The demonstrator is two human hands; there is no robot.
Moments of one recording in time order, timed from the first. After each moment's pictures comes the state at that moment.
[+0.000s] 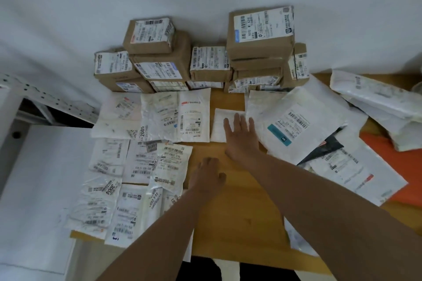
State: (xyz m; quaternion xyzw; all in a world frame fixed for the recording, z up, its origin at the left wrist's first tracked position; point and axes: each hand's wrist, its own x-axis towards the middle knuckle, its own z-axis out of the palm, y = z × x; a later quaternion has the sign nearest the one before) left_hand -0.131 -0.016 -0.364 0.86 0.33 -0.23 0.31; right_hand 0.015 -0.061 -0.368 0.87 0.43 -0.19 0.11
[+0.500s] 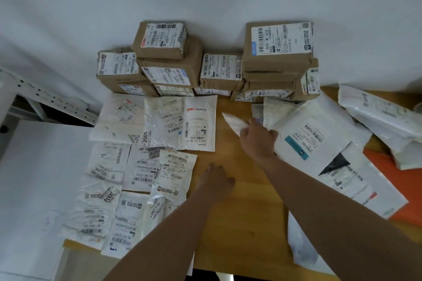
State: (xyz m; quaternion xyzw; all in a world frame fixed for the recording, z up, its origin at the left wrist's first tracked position) left_hand -0.100 0.002 -0.372 0.82 0.35 -0.33 0.30; right_hand 0.046 -0.046 -0.346 0.95 0.24 -0.15 -0.14
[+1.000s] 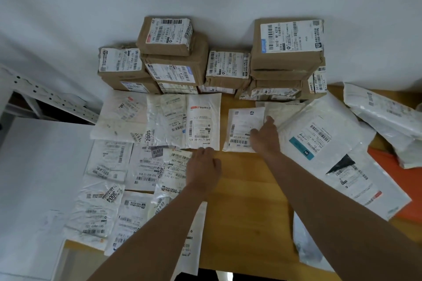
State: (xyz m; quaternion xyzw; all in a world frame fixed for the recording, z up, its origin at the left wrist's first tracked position) left_hand -0.118 0.041 -0.361 0.88 0.39 -0.06 0.27; right_hand 0.049 -0.041 -0.353 0.90 0.03 -0.29 -0.32
